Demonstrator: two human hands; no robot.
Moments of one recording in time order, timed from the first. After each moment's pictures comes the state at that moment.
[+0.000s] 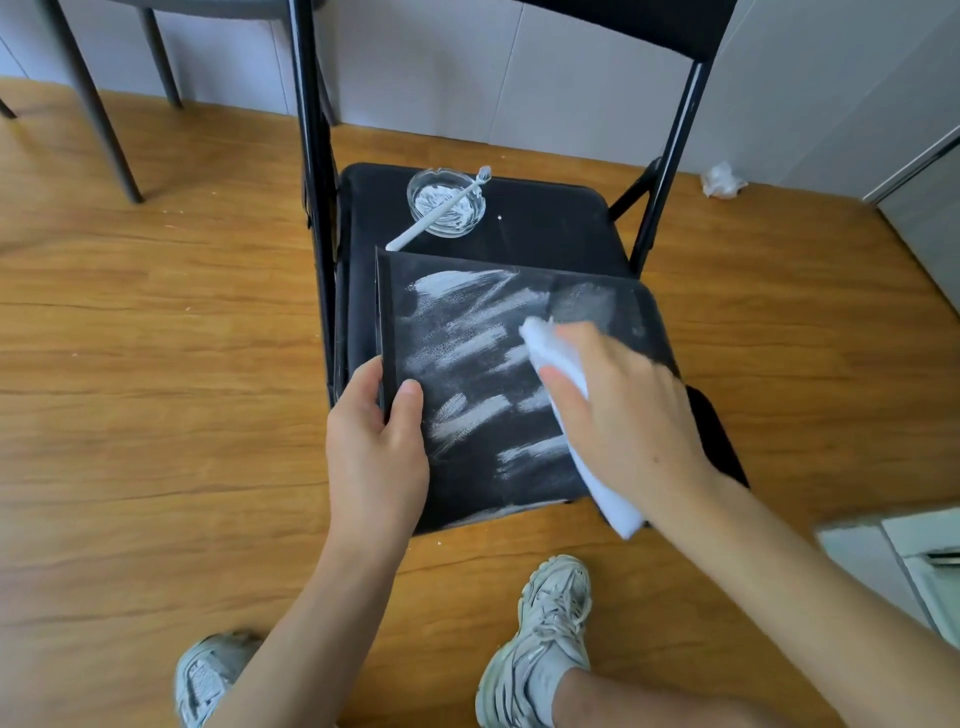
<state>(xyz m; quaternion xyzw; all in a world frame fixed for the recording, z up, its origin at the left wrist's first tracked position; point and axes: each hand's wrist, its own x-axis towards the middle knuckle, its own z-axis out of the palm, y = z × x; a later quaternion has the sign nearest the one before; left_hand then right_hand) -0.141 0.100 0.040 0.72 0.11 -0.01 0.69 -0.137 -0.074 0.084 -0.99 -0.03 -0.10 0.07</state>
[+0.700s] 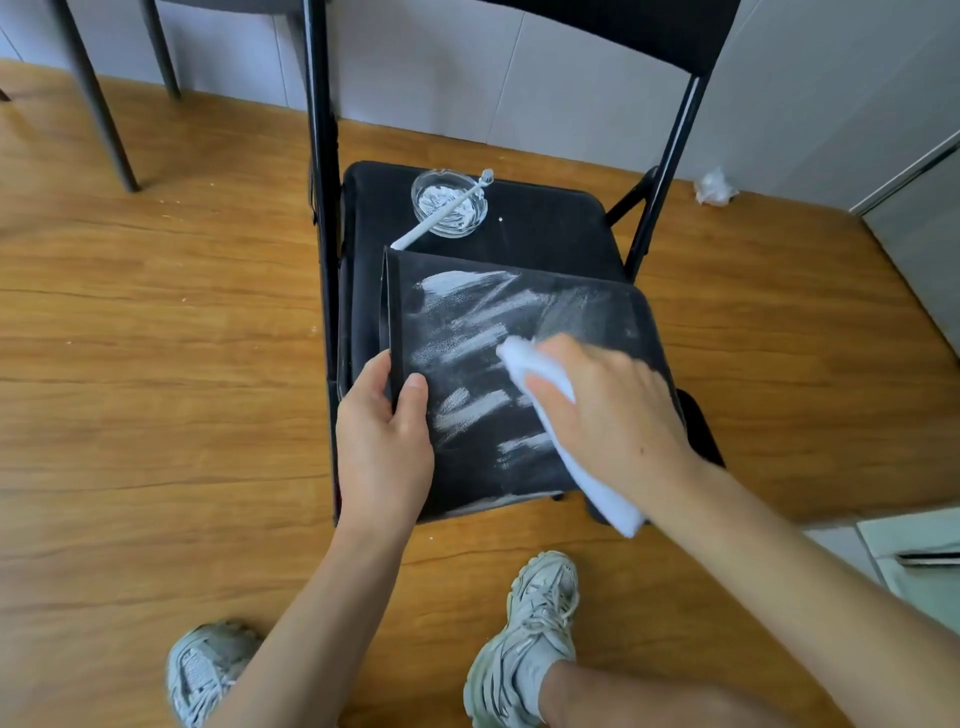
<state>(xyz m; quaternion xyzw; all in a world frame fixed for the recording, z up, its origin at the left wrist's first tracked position) -0.137 0.100 0.042 0.72 0.13 -0.02 0.69 -0.136 -0.066 0.095 -1.00 -0.05 -0.04 0.05</state>
